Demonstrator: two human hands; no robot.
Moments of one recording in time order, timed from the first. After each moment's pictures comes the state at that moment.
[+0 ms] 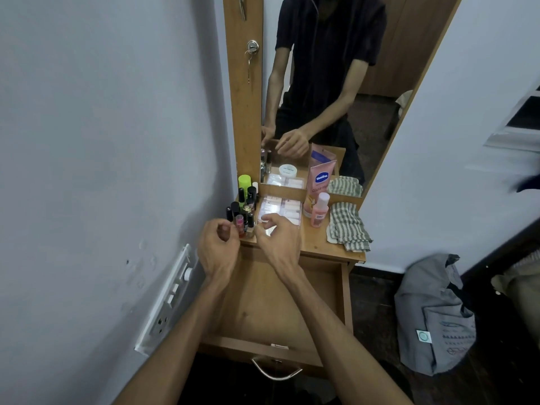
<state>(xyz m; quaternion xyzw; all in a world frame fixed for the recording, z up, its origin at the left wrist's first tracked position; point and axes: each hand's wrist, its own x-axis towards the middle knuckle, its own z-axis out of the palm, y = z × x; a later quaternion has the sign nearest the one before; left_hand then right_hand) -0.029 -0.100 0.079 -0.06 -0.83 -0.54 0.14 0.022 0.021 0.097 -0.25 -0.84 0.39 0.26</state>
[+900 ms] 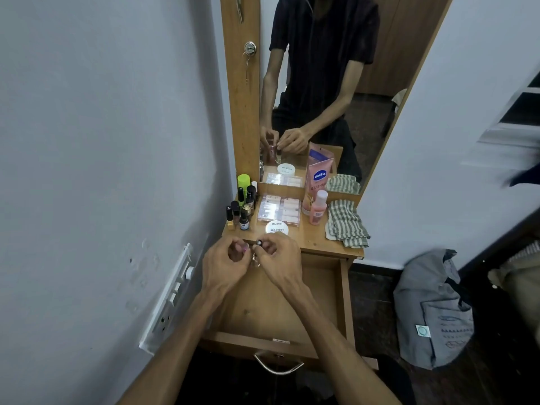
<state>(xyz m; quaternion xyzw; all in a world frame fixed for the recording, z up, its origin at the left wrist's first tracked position) -0.011 -0.123 0.054 -0.24 -0.85 -0.46 0.08 0.054 0.016 0.072 -0.20 -0.86 0.41 0.23</state>
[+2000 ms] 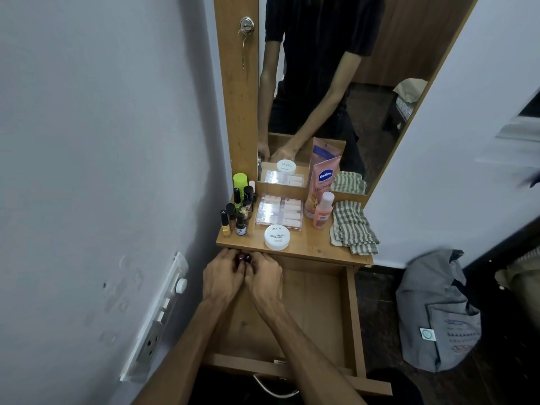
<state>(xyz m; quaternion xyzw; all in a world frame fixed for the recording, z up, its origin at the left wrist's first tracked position) -0.047 -0.103 0.002 -0.22 -0.93 -0.30 0.01 0.014 -0.007 0.002 -0.25 -0.90 0.33 0.15</state>
